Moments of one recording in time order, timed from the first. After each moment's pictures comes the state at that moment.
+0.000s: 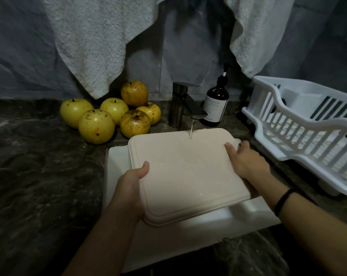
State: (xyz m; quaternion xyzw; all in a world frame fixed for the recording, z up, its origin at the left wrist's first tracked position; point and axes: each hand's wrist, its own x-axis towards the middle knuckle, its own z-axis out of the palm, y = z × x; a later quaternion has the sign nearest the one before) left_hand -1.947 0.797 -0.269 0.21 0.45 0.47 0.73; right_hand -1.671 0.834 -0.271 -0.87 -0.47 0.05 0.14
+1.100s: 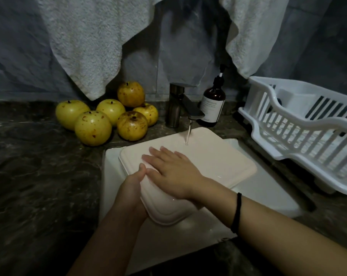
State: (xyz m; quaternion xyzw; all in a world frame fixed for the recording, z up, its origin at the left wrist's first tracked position) left_hand -1.938 0.793 -0.267 0.20 0.42 0.48 0.74; right_hand -1.824 0.820 -0.259 -0.58 -0.81 0.09 0.01
